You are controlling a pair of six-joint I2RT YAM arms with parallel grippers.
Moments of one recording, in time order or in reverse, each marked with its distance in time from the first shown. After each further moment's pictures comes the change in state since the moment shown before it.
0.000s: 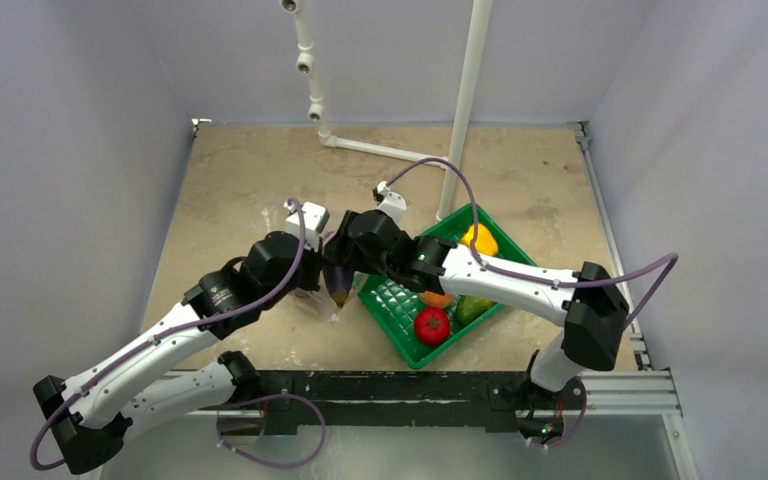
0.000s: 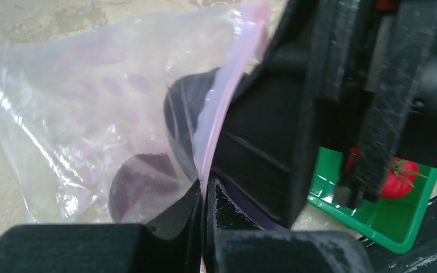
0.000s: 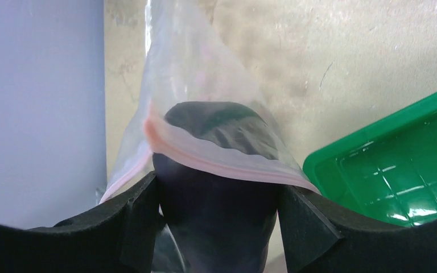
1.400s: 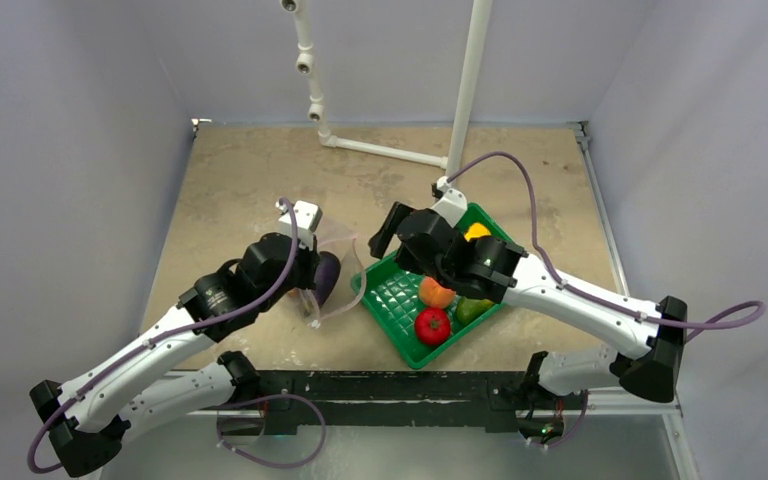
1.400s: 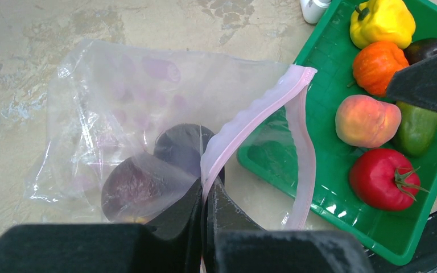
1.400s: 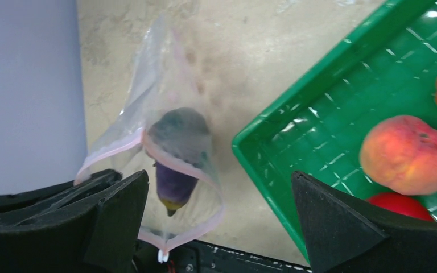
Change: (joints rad) left arm -0.002 -0.026 0.000 -0.002 -0.042 -0.028; right arm -0.020 -0.283 -0.017 -0.316 0.154 0.043
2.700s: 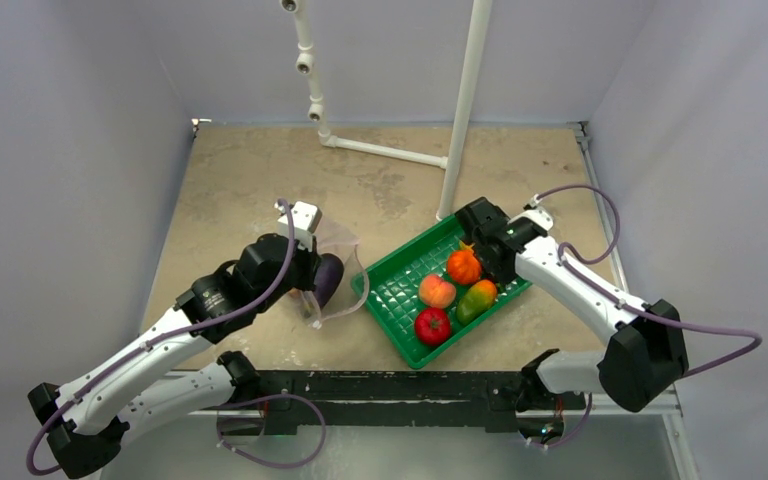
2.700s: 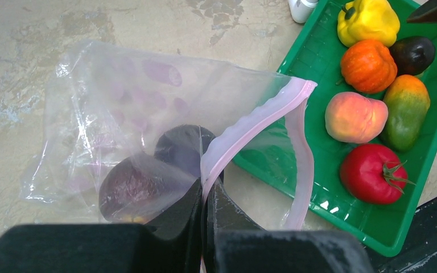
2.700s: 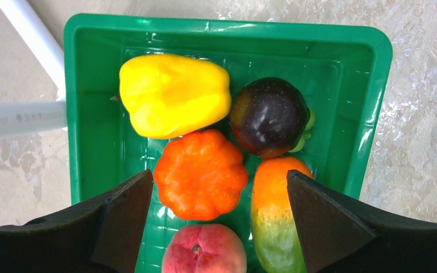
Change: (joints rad) left arm 0.000 -0.015 0.000 0.000 0.031 0.000; right arm -0.505 0.006 -0.250 -0.281 0.133 0.252
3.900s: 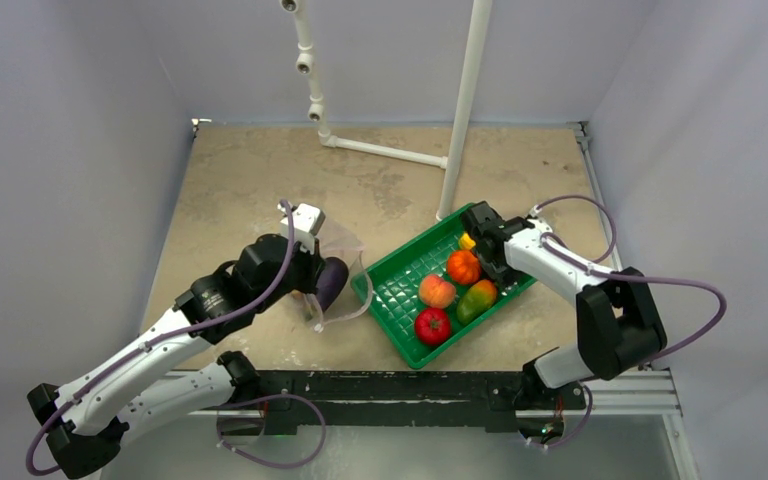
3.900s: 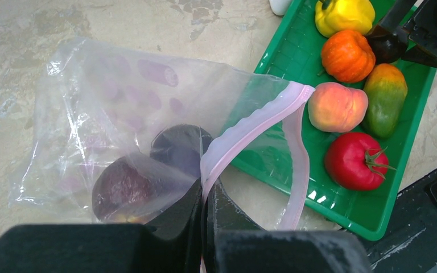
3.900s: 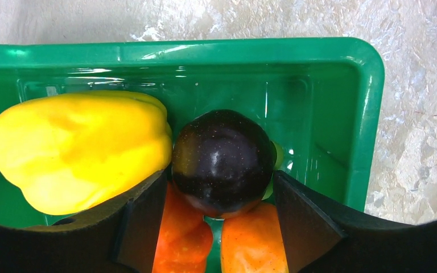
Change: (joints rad) left arm -0.002 -0.005 0.000 0.000 0.063 0.000; right arm -0.122 0.155 -0.093 0.106 -0.029 -0.016
